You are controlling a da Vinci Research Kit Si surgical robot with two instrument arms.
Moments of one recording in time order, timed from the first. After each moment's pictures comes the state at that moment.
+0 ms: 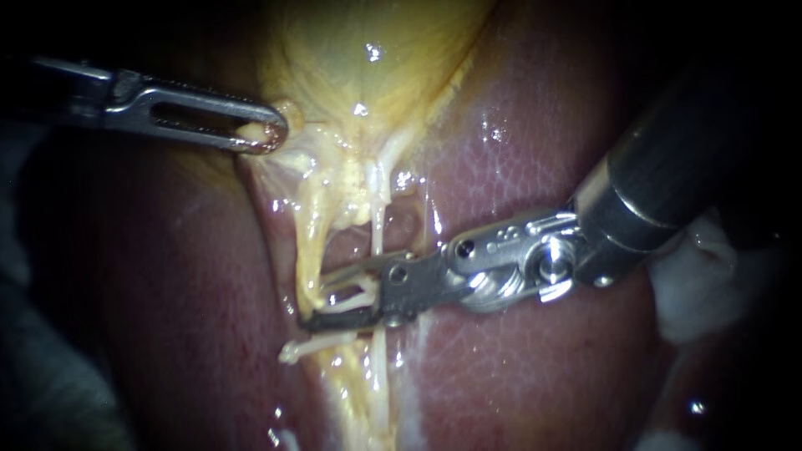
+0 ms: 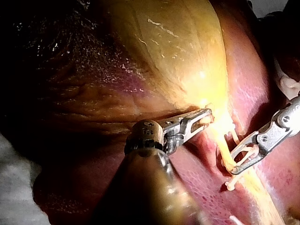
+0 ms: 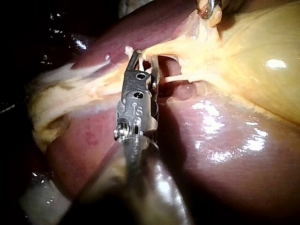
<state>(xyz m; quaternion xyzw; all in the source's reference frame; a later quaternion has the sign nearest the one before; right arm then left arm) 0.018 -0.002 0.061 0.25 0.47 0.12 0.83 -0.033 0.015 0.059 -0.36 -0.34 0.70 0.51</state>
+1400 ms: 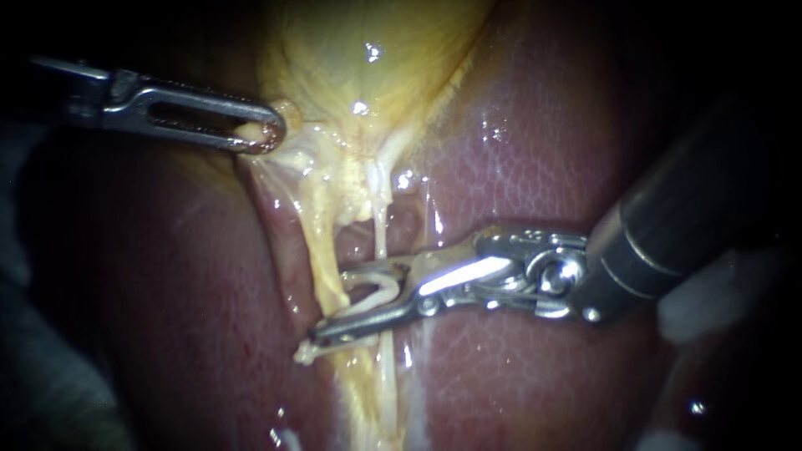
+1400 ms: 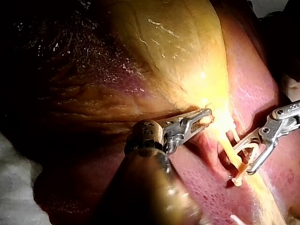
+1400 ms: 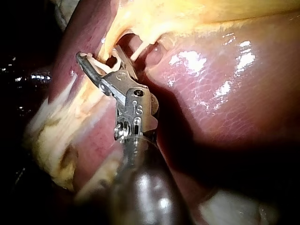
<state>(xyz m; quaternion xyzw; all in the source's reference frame) 0.015 -0.003 0.066 0.43 0.48 0.28 0.72 -0.033 0.015 0.059 -0.36 -0.34 0.70 0.51</state>
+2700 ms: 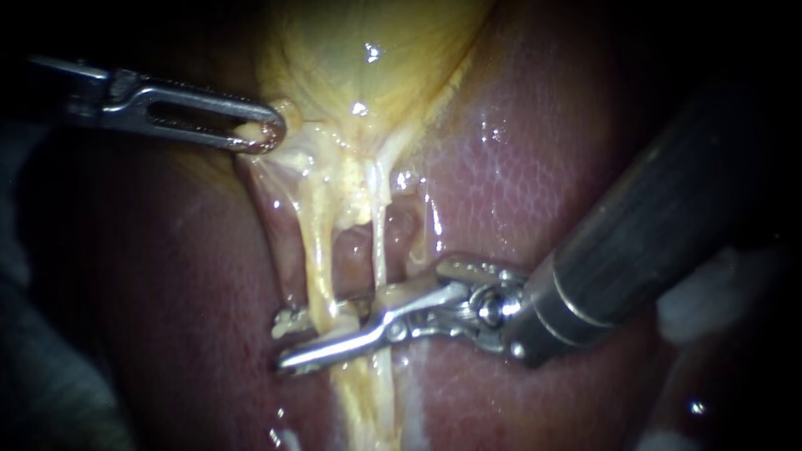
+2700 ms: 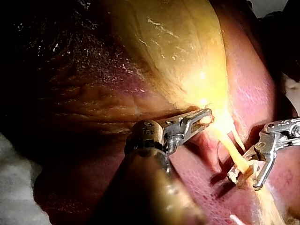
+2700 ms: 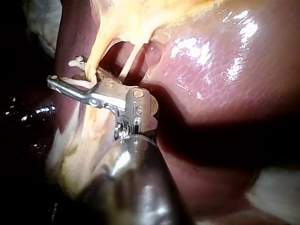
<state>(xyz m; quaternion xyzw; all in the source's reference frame) 0.019 -0.005 0.065 0.53 0.53 0.30 0.59 -0.033 0.015 0.059 -0.36 -0.34 0.70 0.51</state>
